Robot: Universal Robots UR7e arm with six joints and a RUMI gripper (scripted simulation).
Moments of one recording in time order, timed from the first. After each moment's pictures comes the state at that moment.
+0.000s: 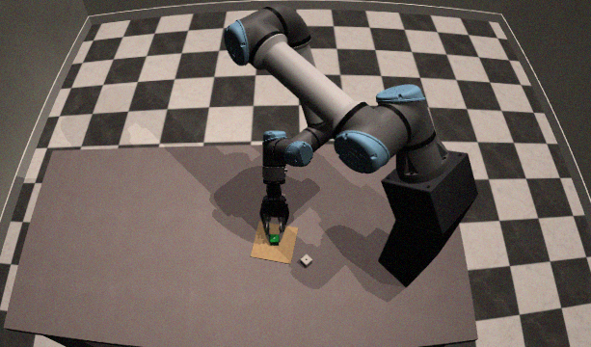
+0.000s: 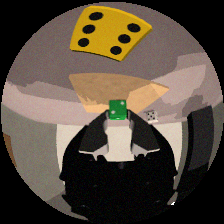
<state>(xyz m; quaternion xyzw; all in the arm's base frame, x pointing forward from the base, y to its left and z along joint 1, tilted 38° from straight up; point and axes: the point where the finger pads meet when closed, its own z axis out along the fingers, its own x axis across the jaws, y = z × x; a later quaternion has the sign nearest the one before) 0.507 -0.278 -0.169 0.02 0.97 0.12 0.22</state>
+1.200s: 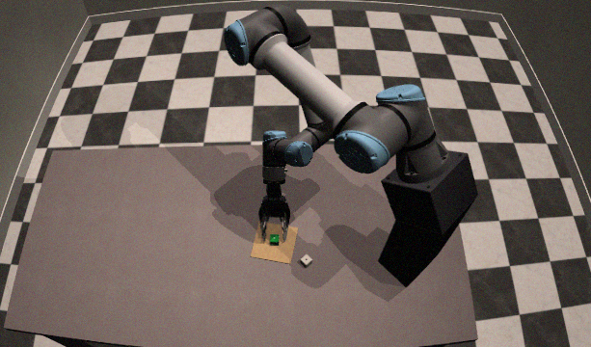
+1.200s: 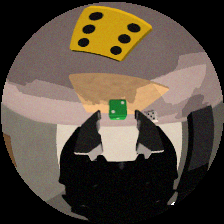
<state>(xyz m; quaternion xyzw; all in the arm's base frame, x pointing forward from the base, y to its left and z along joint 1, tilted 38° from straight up) 0.507 -0.278 -0.169 0.02 0.97 0.12 0.22</state>
